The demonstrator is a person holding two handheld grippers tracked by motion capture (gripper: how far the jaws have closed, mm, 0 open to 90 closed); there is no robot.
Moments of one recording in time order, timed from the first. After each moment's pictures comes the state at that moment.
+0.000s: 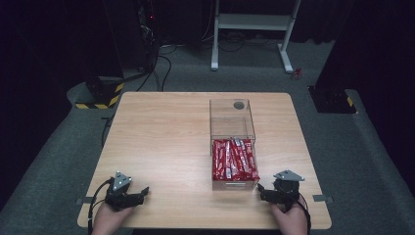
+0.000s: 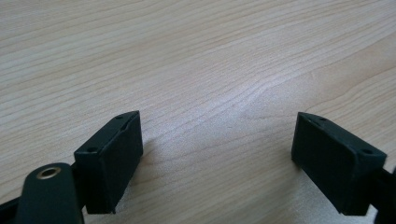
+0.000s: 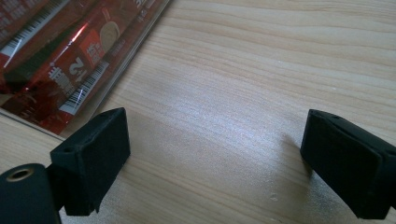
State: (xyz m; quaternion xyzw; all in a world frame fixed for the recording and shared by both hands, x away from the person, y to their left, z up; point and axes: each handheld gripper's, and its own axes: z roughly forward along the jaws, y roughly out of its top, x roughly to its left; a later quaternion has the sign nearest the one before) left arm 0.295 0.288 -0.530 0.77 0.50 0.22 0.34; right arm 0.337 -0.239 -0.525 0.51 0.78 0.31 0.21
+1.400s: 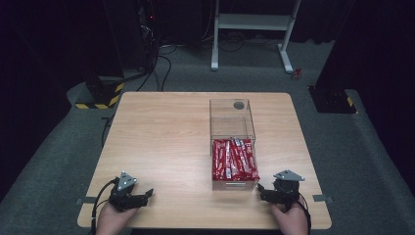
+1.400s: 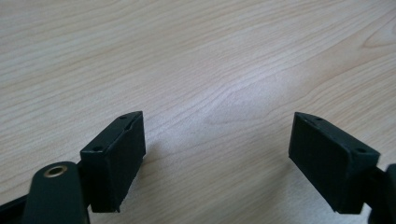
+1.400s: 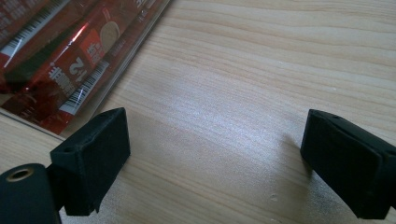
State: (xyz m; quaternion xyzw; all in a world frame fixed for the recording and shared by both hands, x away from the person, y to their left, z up) left arm 0.293 0.272 -0.522 0.78 0.48 0.21 0.34; right arm 0.337 -0.239 -0.525 0.51 0.78 0.31 0.21
